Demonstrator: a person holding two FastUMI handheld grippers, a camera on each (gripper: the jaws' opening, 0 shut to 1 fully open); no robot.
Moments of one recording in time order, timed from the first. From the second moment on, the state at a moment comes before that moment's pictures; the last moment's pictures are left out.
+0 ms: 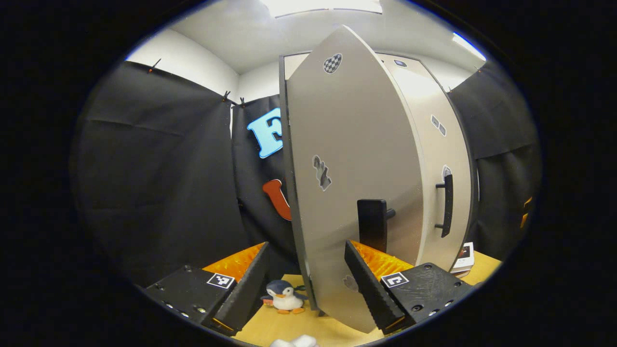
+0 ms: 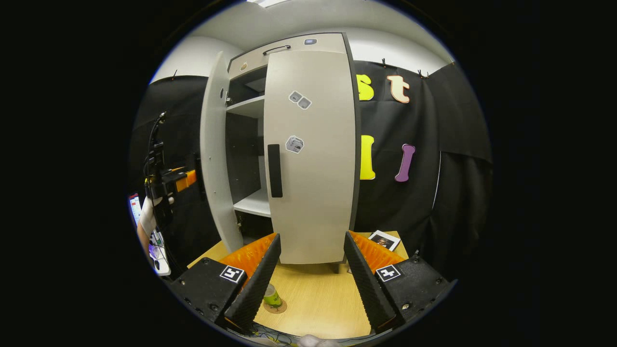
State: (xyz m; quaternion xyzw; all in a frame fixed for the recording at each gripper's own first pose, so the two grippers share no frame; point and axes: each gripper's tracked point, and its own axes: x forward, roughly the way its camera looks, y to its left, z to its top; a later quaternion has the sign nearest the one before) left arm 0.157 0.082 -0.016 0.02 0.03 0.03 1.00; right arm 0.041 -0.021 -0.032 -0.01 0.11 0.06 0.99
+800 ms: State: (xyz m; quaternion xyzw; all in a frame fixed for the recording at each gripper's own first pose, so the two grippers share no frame) left arm 0.100 0.058 -0.017 0.00 0.04 0.00 1.00; right arm 0.036 -0.002 -0.020 0.00 0.08 0.03 1.00
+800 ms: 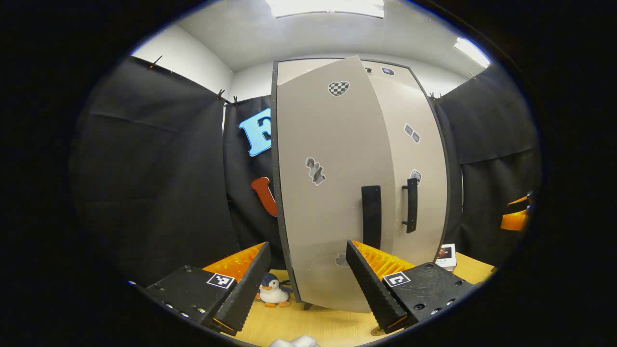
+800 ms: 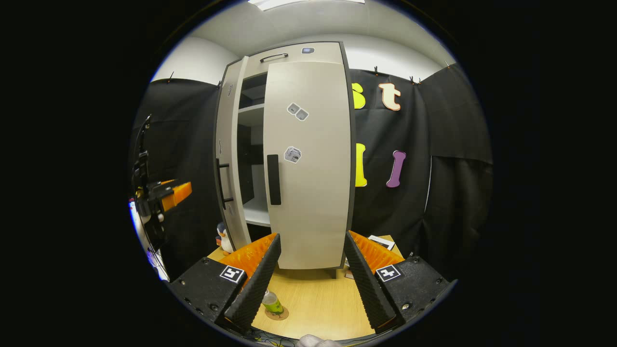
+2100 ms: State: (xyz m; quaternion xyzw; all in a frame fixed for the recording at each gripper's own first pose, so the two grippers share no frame) left arm 0.034 0.036 -0.062 -0.02 0.08 0.01 1.00; right arm 0.013 0.004 -0.030 0.01 0.08 0.00 1.00
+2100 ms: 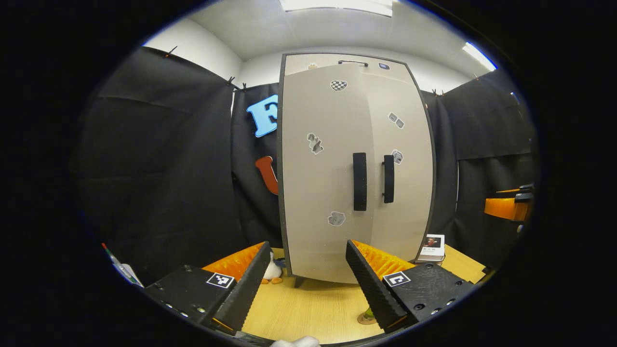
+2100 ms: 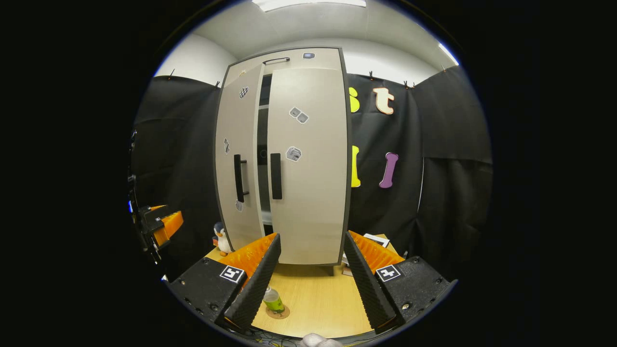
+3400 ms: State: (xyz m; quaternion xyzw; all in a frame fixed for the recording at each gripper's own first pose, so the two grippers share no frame) left arm 0.036 0.033 -0.063 -0.02 0.08 -0.01 1.00; right arm 0.014 0.013 -0.029 0.00 0.07 0.00 1.00
